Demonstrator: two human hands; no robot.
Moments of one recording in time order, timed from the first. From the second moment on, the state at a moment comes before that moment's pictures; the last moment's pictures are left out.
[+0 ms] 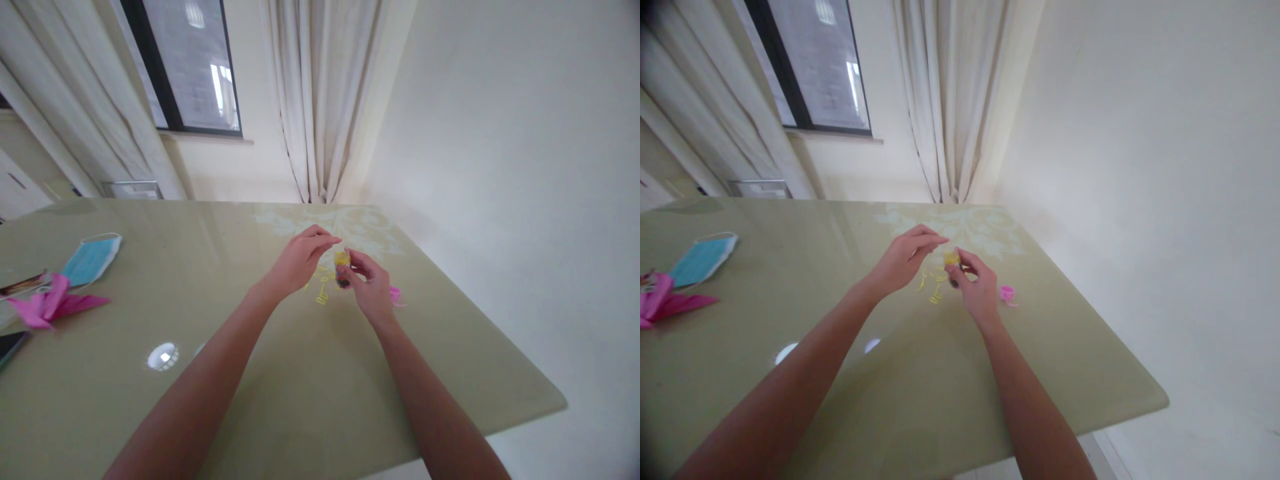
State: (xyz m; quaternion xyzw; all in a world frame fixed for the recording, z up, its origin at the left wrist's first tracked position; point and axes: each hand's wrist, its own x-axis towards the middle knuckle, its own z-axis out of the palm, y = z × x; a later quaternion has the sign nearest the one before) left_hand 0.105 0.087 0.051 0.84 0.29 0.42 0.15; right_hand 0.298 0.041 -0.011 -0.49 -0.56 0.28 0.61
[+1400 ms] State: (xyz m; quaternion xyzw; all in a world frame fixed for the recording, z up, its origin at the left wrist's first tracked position) left_hand 0.116 0.092 0.033 0.65 0.35 0.55 0.39; right_hand 0.283 0.033 -0.010 -0.51 -0.59 0.28 0.56
